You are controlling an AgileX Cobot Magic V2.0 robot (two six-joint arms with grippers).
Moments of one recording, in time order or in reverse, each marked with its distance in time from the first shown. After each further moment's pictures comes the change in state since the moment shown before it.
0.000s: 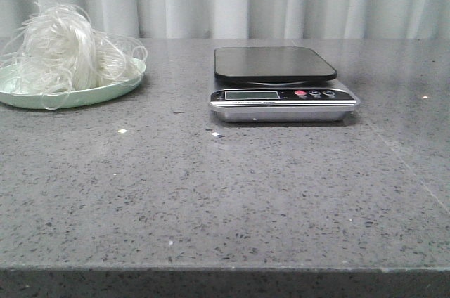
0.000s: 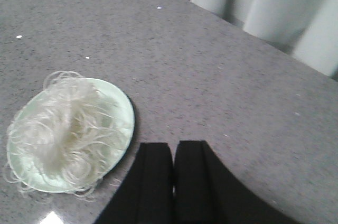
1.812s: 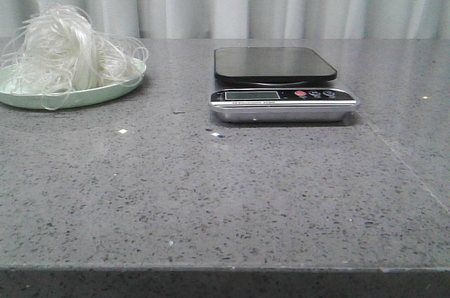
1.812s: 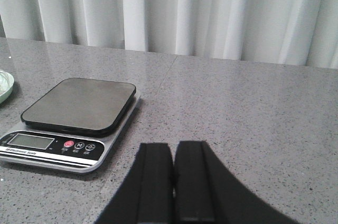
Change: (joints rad) left arm 0.000 0.000 0.000 0.000 -0.023 0.000; right arm -0.272 -1.576 1.820 -0.008 -0.769 0.000
